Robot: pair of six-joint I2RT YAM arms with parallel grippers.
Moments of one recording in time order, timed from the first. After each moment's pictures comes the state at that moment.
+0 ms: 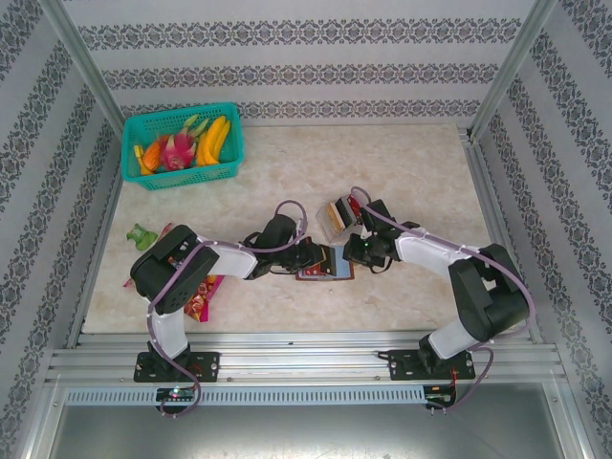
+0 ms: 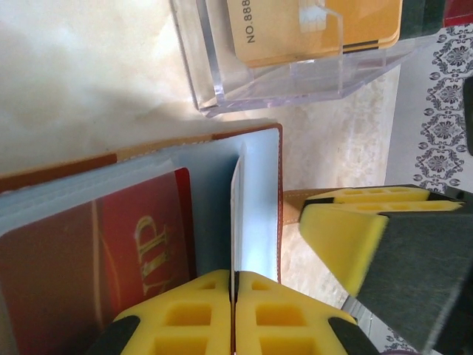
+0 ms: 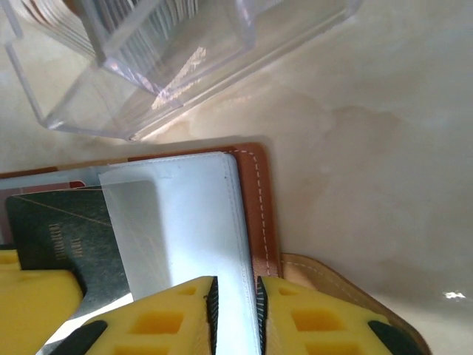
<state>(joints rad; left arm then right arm) -0.68 1.87 0.82 0.39 0.45 -1.08 0.42 1.53 0.79 -0.40 -0.24 0.65</state>
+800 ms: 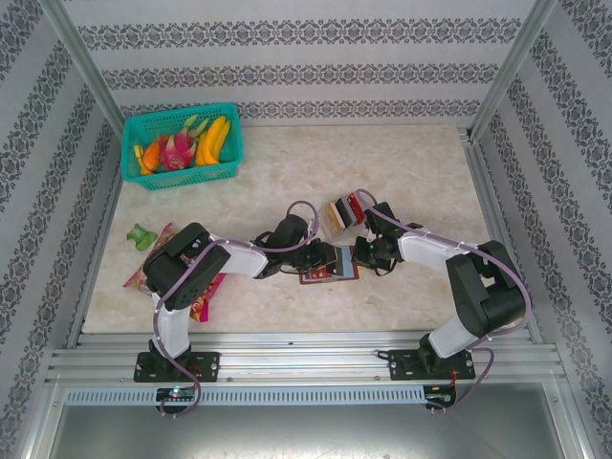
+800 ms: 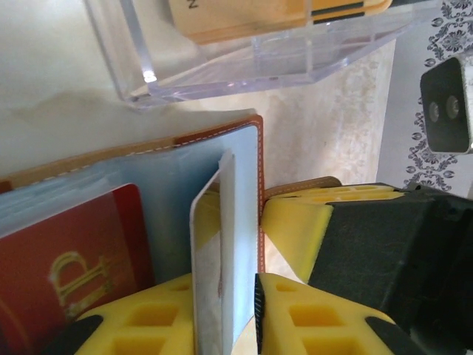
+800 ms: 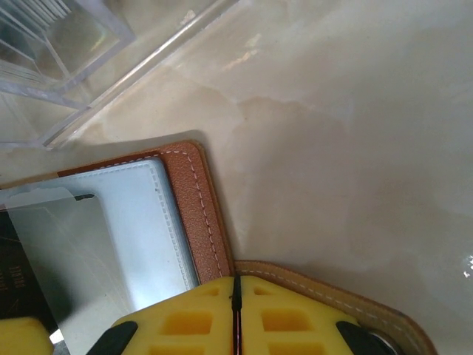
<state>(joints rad) -0.73 1.94 0.90 0.40 0.46 -1.12 0.38 1.57 0.75 -0.39 -0.24 0.64</state>
